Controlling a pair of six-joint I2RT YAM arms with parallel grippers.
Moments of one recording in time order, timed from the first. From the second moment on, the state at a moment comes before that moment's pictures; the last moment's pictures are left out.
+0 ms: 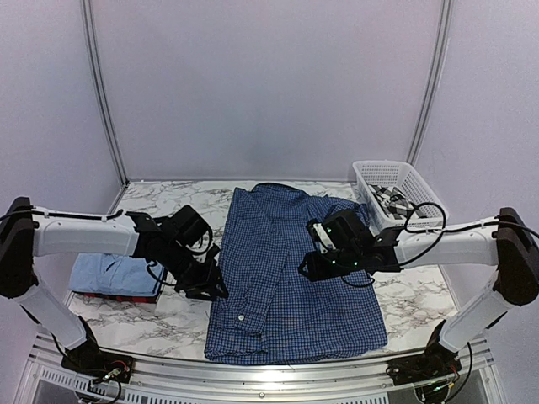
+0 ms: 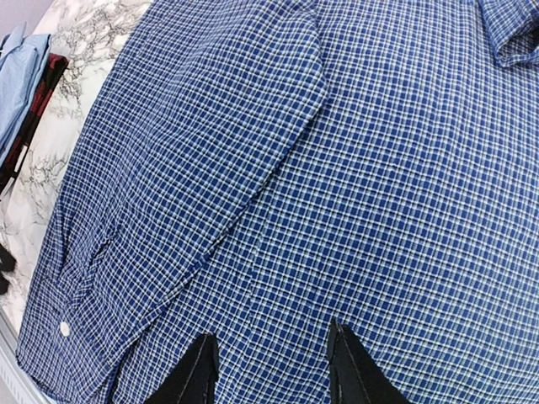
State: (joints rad) left arm -0.83 1.57 0.94 -0.56 0.42 -0.80; right arm 0.84 1.50 0.85 -0.20 0.01 0.50
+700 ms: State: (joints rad) left arm -0.49 2.00 1.46 -0.47 0.27 -0.59; right arm 0.81 1.58 0.97 -0.20 0.04 0.47
